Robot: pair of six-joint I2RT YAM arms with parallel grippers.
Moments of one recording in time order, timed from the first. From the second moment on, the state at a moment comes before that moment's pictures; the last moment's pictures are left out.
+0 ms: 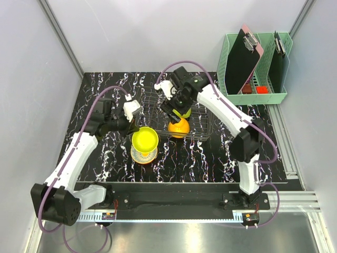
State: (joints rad) left arm -0.20 1.13 0.99 -0.67 0.64 0.49; right arm 0.67 2.03 2.09 -1.18 -0.20 -0.30
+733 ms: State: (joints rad) left arm -0.23 1.11 1.13 -0.68 0.84 0.48; right arm 0.64 2.08 2.17 -1.33 -1.01 -0.38
